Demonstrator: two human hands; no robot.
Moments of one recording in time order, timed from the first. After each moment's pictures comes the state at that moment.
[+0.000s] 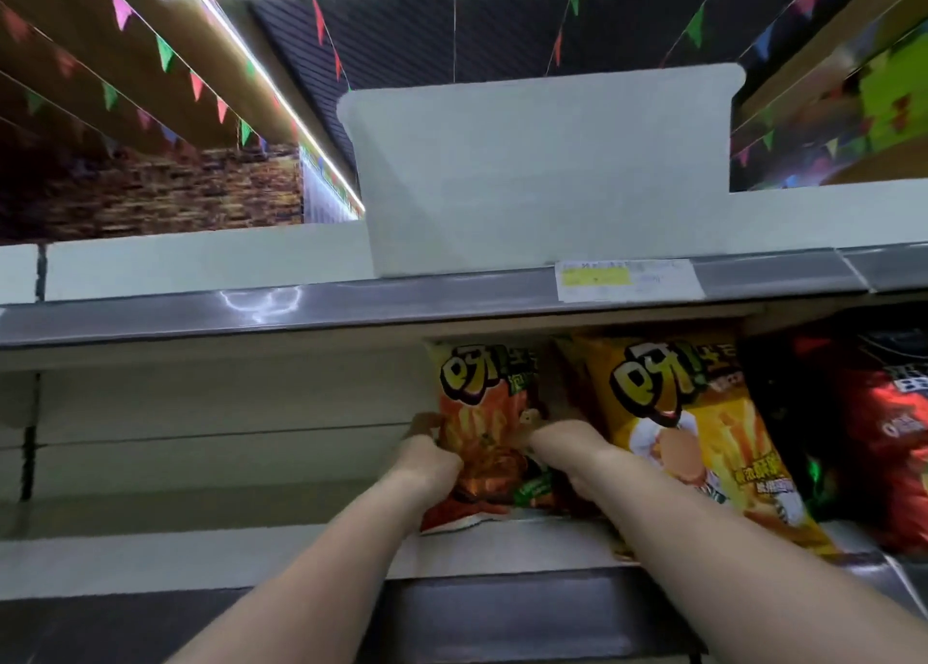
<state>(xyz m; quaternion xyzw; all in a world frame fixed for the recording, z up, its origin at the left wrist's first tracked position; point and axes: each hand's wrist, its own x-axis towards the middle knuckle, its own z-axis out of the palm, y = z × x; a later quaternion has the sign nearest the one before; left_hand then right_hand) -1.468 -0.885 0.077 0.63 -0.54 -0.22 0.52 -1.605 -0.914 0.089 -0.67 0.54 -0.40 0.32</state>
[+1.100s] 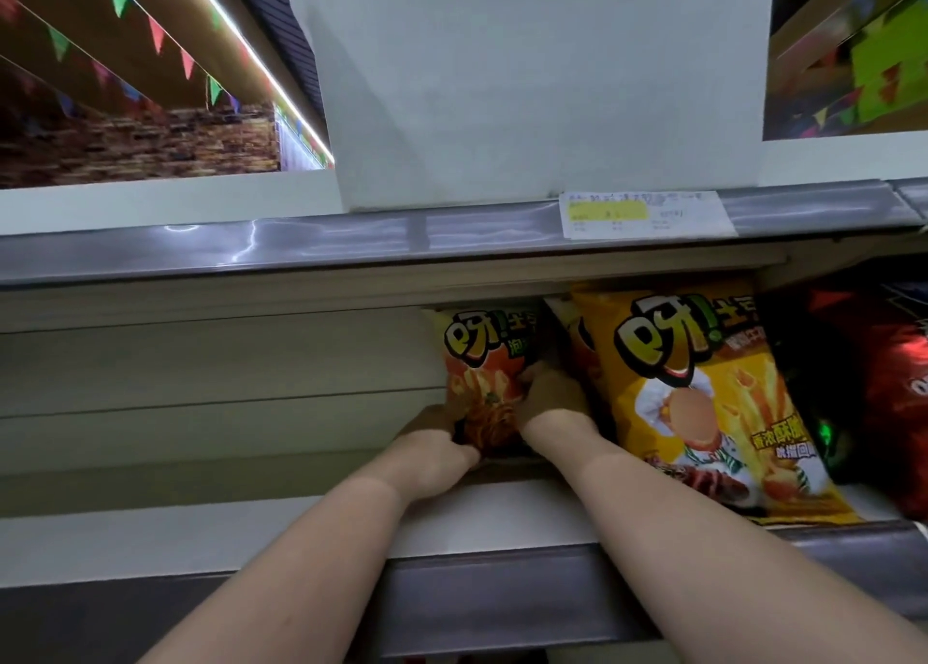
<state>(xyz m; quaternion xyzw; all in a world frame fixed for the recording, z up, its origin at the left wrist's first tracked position) -1.465 -0.911 0.062 0.63 -0.71 -0.07 0.31 -1.592 -0.947 0.081 -0.69 0.60 -0.41 0.08</state>
